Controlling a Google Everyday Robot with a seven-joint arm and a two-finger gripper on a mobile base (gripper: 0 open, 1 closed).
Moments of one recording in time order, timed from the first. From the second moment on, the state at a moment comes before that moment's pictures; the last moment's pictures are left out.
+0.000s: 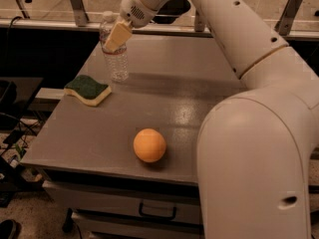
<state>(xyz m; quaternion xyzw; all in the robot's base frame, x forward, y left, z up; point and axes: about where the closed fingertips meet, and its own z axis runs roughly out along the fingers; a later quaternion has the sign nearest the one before) 0.703 0.114 0.946 -0.63 0.69 0.20 0.31</state>
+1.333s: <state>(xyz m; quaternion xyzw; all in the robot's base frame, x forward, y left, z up) 0.694 0.128 0.942 -0.63 0.68 0.22 0.31</state>
